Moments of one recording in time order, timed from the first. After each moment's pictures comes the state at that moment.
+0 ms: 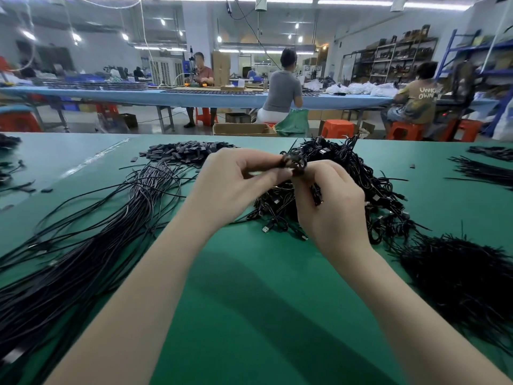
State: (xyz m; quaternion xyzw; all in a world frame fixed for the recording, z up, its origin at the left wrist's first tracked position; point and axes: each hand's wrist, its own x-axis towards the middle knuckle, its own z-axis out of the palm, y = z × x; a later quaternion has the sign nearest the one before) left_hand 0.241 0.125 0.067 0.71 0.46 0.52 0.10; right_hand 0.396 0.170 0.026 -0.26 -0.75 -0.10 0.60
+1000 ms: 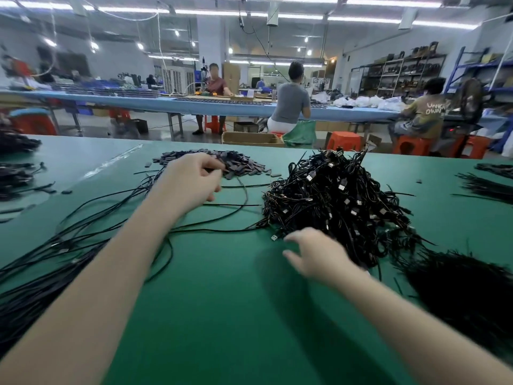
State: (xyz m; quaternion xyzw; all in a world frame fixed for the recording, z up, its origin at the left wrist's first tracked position) left_hand 0.153 0.143 0.062 0.59 0.67 0.44 0.07; right_hand 0.392 0.203 -0.039 -0.50 -0.86 0.02 0.11
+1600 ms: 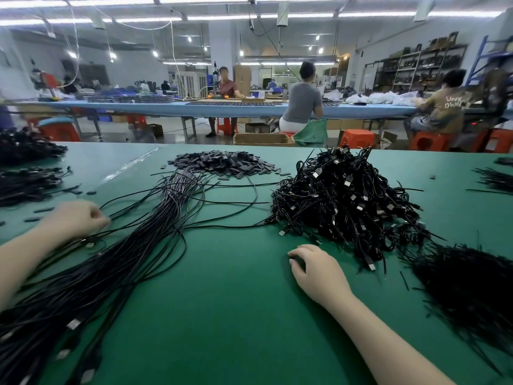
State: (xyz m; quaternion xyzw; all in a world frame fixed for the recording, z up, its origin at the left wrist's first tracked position) left_hand -0.053 0.081 0.005 0.44 0.90 0.06 -0.05; right_hand 0.397 0.189 -0.097 -0.48 -0.84 0.07 0.25
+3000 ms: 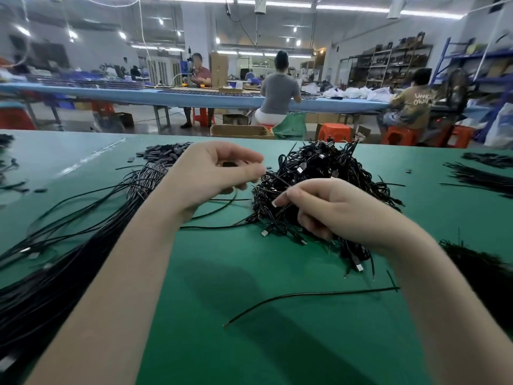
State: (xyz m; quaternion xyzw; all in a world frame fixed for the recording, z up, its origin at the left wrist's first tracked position) left_hand 0.206 0.129 0.080 0.62 0.50 0.52 0.30; right_hand 0.421 0.158 0.070 -0.35 -0.83 0.35 0.24
